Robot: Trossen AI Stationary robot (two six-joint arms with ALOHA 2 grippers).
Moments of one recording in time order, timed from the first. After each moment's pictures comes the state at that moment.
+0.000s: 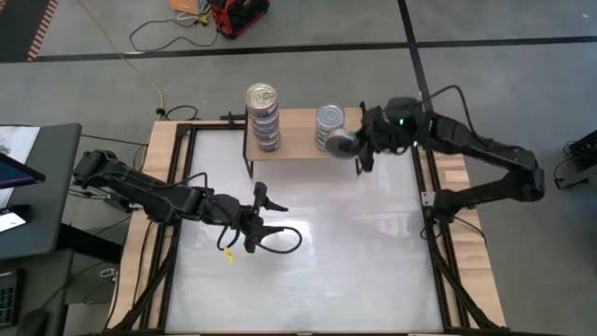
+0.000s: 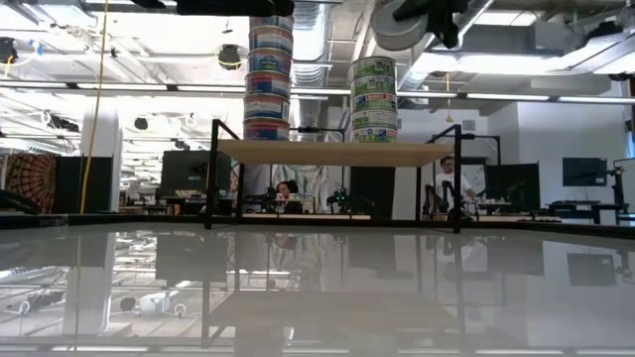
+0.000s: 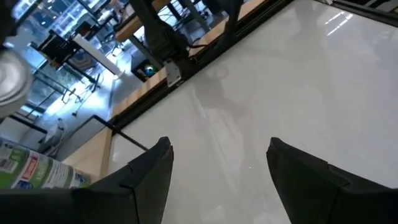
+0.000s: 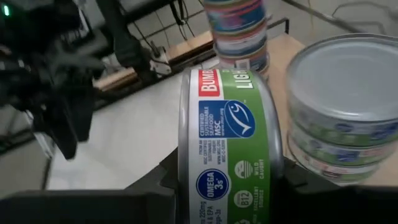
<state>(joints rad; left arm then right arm) -0.30 1.25 0.88 0.05 -0.33 0.53 -0.37 1.16 1.28 -0.58 -0.17 0.22</state>
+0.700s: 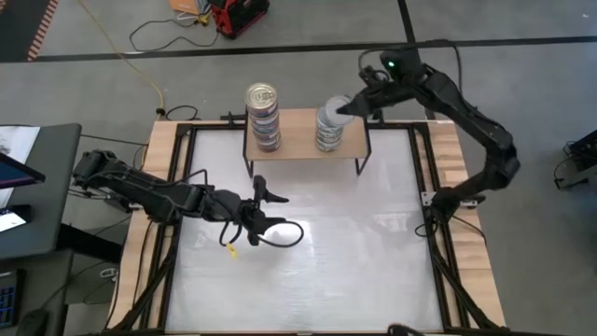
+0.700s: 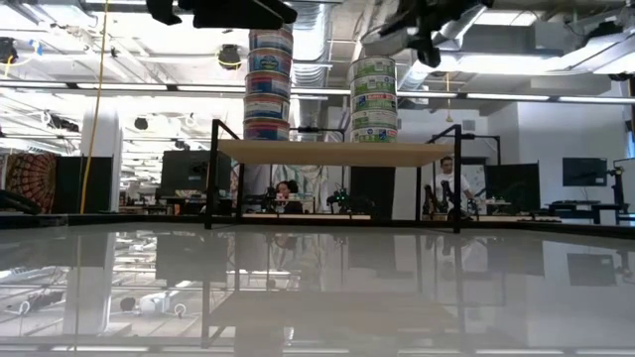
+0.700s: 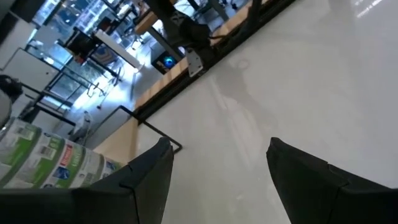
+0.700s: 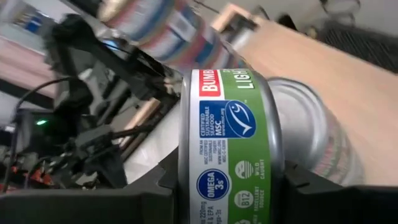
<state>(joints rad) -0.27 1.25 0.88 0.07 -0.40 0.59 -0.75 1.47 1.66 -0.80 -0.63 0.41</state>
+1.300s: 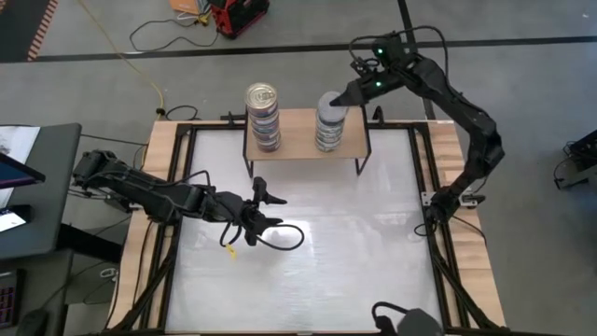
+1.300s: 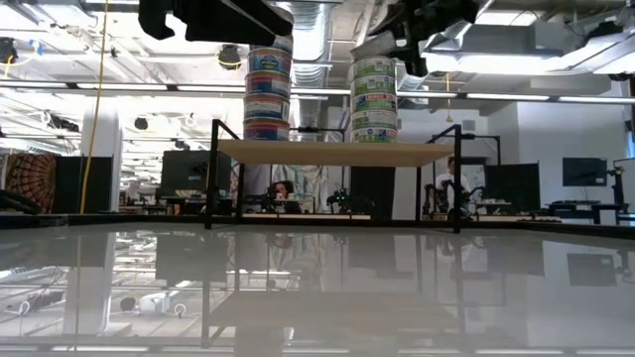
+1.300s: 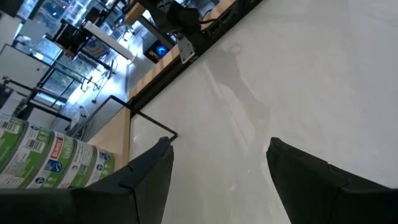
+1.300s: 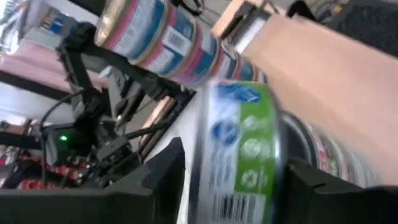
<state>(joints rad) -0.27 1.25 0.88 0.00 -0.40 0.62 -0.80 1.62 1.80 -0.86 -0.78 0.42</state>
